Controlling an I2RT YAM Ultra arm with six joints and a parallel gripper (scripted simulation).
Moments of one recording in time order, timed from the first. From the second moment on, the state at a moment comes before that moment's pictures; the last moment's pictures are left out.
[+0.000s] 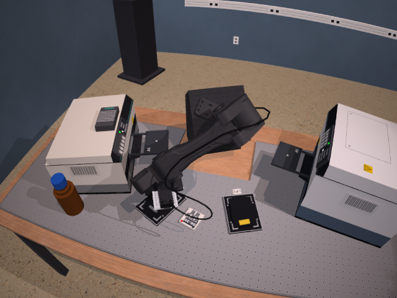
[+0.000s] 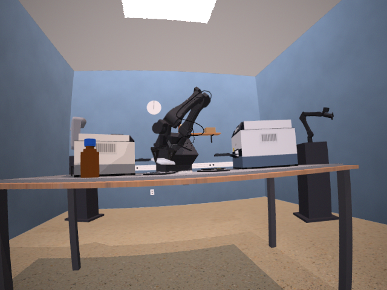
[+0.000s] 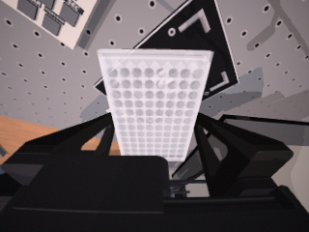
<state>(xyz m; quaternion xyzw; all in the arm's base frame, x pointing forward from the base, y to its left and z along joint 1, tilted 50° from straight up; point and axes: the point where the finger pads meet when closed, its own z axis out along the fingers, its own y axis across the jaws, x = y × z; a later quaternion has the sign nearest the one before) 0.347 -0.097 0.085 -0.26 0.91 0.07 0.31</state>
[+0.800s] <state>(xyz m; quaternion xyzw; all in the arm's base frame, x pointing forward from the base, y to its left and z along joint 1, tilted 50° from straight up) 0.367 -0.049 0.114 -0.30 0.90 0.05 0.32</state>
